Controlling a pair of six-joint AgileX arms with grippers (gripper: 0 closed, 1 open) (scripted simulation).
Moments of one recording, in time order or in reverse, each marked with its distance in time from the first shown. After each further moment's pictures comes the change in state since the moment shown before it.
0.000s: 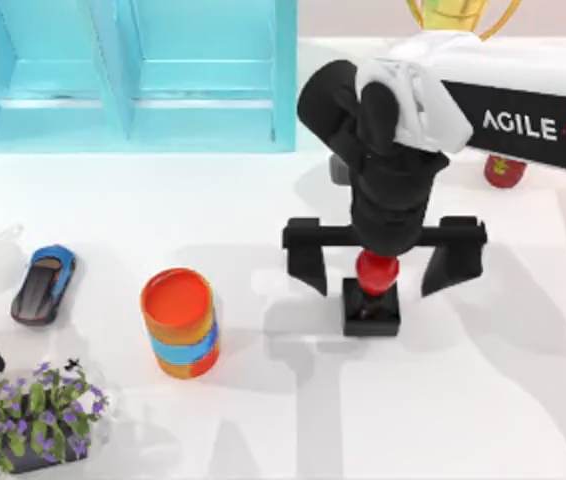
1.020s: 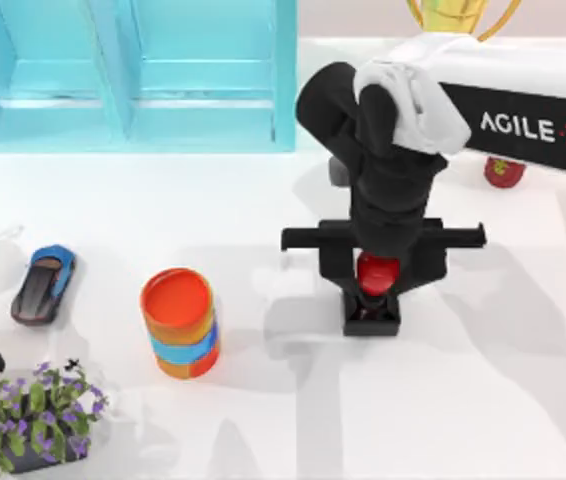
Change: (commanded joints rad) left arm 0.000 0.000 0.000 0.000 0.000 0.000; right arm 0.000 0.000 0.000 0.000 0.000 0.000
